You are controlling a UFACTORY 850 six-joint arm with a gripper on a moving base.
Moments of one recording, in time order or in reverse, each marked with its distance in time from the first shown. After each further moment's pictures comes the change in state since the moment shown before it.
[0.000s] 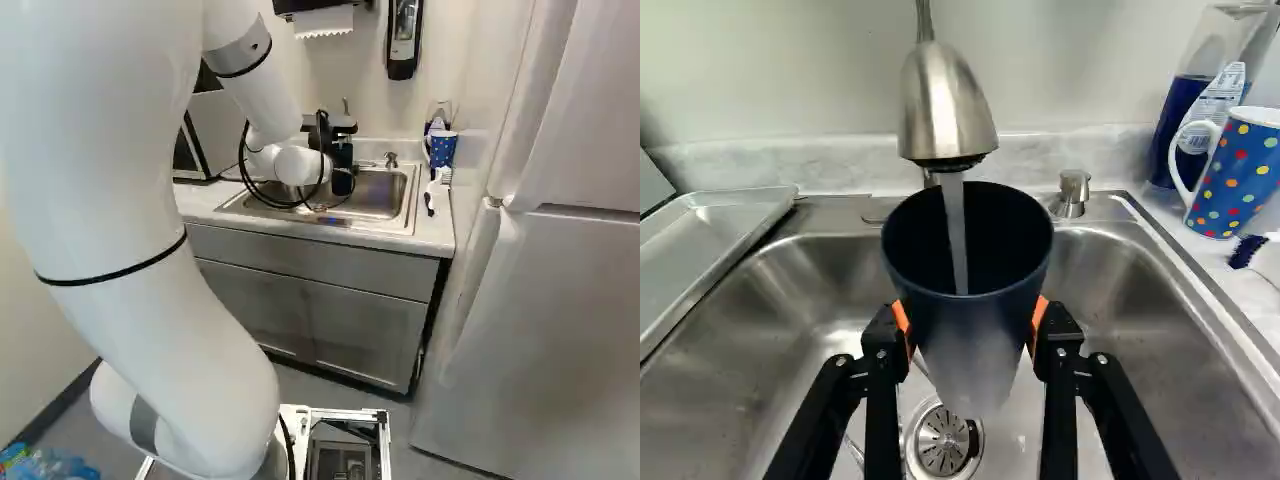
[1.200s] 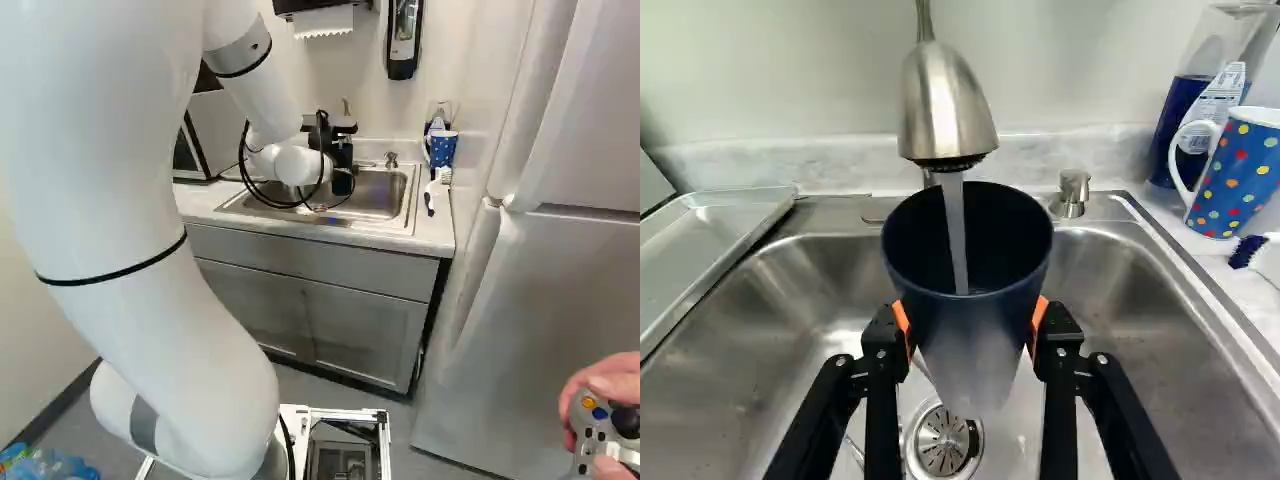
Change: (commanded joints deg) arm 0.0 0.0 0.0 0.0 0.0 0.0
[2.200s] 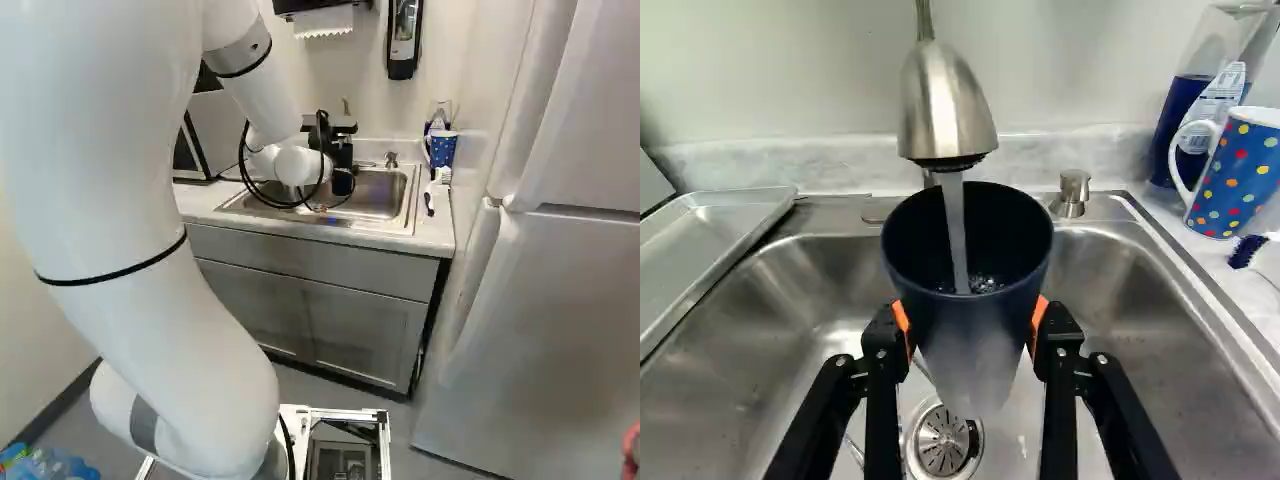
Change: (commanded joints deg) arm 0.0 0.0 0.0 0.0 0.0 0.0
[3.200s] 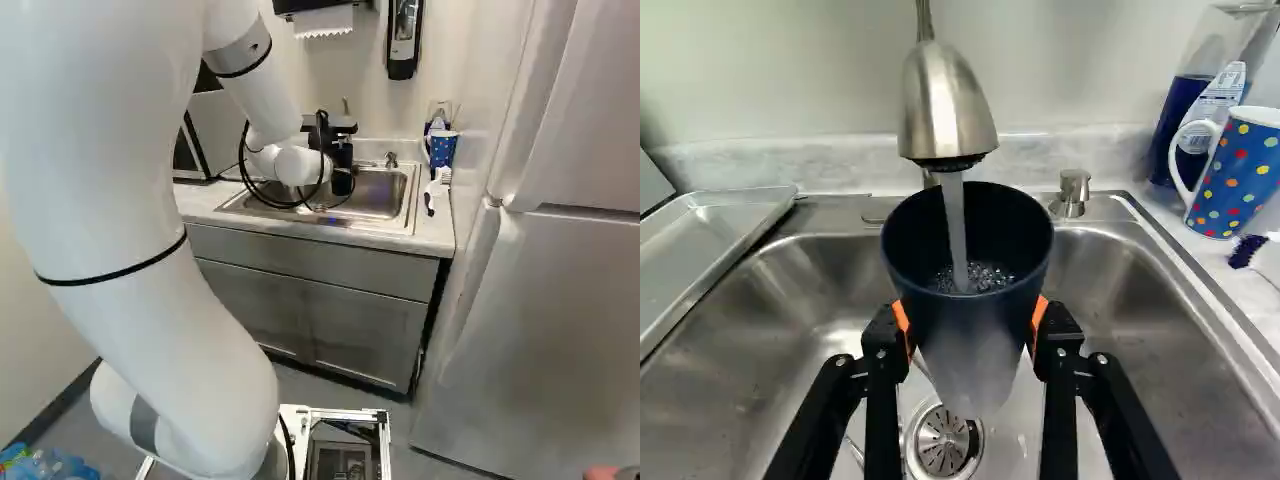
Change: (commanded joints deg) arm 0.0 0.0 0.0 0.0 0.0 0.0
